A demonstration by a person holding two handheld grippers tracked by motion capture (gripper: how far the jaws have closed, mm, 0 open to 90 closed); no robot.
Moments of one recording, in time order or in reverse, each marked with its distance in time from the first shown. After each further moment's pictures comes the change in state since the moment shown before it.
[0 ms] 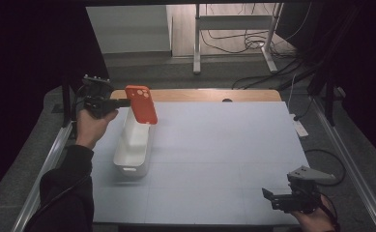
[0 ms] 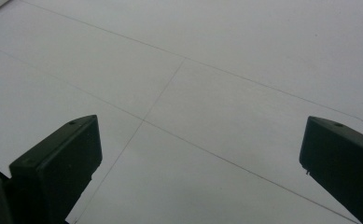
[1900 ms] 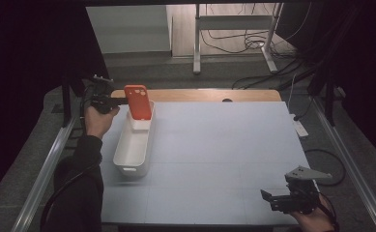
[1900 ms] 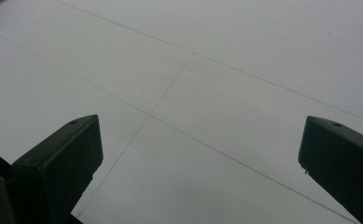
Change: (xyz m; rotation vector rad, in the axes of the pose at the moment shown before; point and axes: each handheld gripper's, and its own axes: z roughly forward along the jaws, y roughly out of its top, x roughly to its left) left arm 0.049 0.001 0.052 0.037 0.134 -0.073; right arm 0.002 0.001 0.002 0.022 0.024 -0.031
